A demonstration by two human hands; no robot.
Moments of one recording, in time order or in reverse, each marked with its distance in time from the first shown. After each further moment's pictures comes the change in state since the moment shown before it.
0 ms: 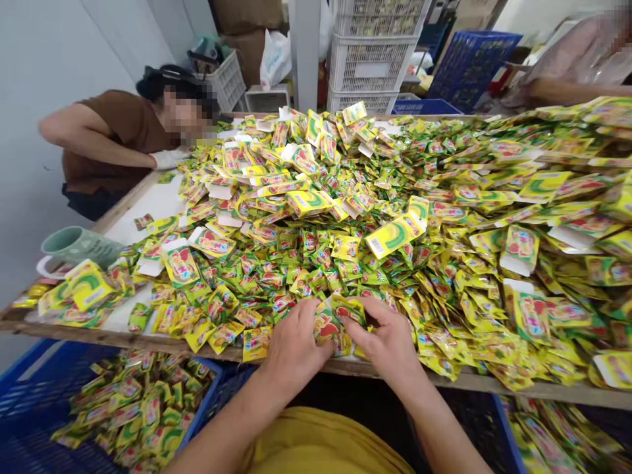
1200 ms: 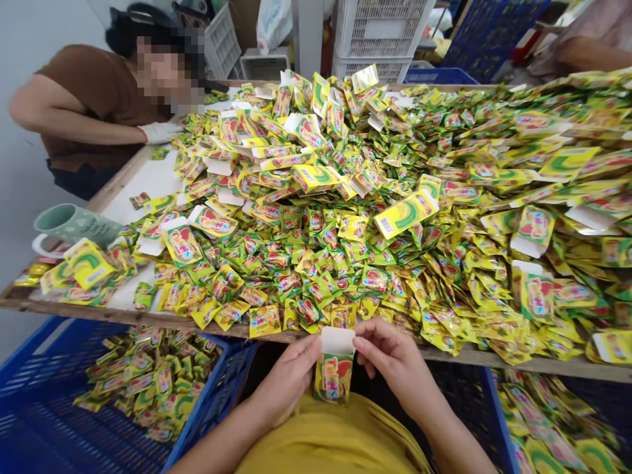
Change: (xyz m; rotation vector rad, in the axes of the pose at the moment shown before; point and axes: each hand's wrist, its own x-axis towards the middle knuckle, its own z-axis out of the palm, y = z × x) left_hand -0.059 -0.010 0.006 -1.558 -0.428 -0.507; right_hand -0.061 0.019 0.004 0.476 -0.251 0.493
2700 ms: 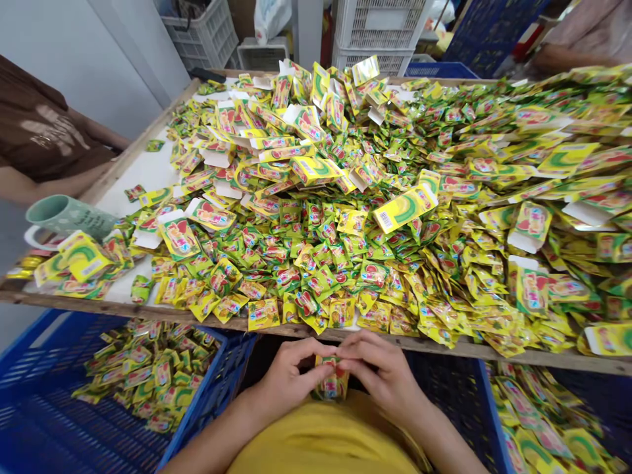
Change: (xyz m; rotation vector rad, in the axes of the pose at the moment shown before) left_hand -0.007 -0.017 -0.019 0.836 0.062 0.365; right_hand -0.011 0.018 -0.001 -0.498 -0.119 -0.541
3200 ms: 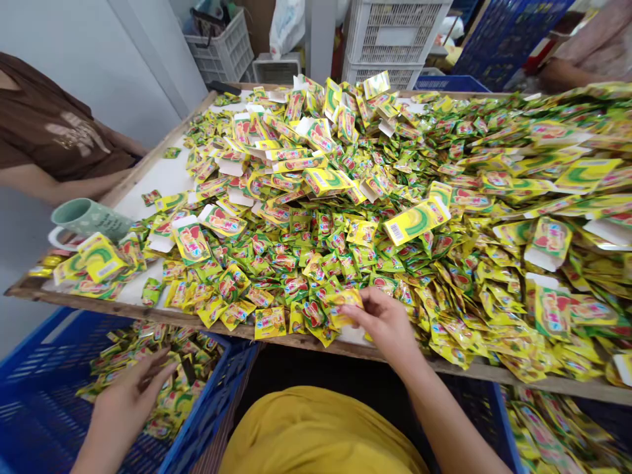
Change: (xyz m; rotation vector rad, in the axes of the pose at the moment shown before) left_hand -0.125 -0.078 -0.202 0.825 0.693 -0.303; right_hand 0.073 0.020 -0.001 0.185 0.200 0.334
